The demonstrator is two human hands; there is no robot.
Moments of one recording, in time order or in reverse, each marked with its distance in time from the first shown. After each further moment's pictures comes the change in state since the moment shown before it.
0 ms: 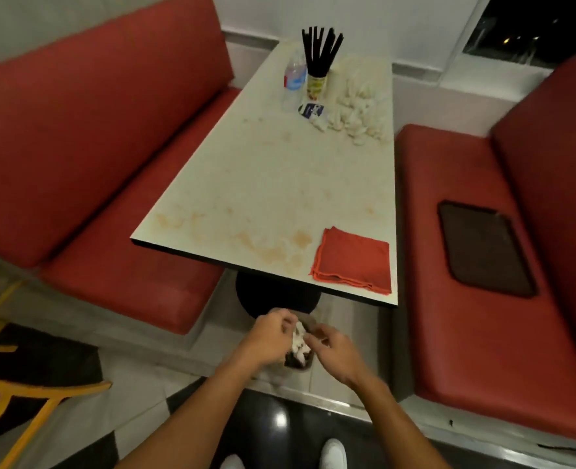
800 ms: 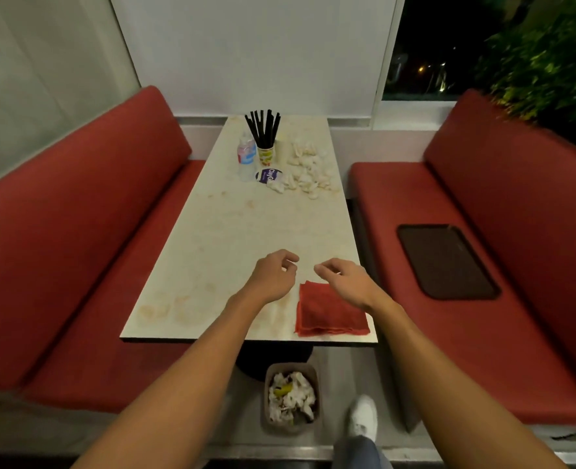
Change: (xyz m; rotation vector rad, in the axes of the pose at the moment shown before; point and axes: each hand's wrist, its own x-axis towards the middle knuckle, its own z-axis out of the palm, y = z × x) left_hand 0.068 0.196 -0.140 -0.010 0.081 0.305; right_hand 0.017 -0.140 -0.189 0.091 0.324 -0.145
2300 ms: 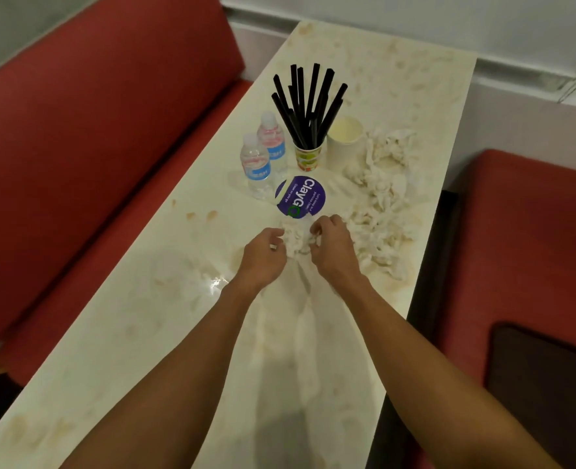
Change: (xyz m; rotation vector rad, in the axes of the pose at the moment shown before) left_hand 0.466 -0.048 -0.015 -0.099 0.360 -0.557; right_hand 0.575 0.024 0.008 -0.182 -0.095 -0.281
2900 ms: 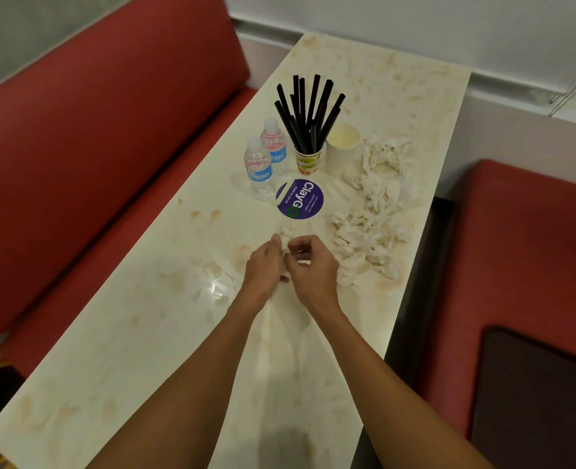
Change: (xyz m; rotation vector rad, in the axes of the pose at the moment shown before) left_hand -0.048 0.011 0.005 -0.417 0.017 -0.169; right_hand -0.076 -0.062 -0.012 0.681 0.118 0.180
